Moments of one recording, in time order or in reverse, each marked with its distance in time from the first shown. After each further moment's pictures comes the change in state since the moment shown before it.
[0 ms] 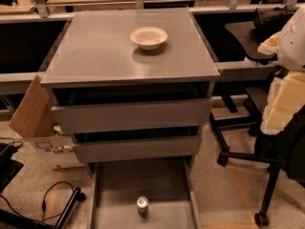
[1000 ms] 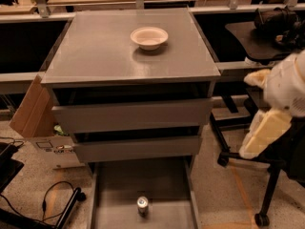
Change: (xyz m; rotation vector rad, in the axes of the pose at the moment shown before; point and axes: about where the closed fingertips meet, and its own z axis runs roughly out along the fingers) arm 0.002 0.017 0.066 -0.033 -0.197 0.054
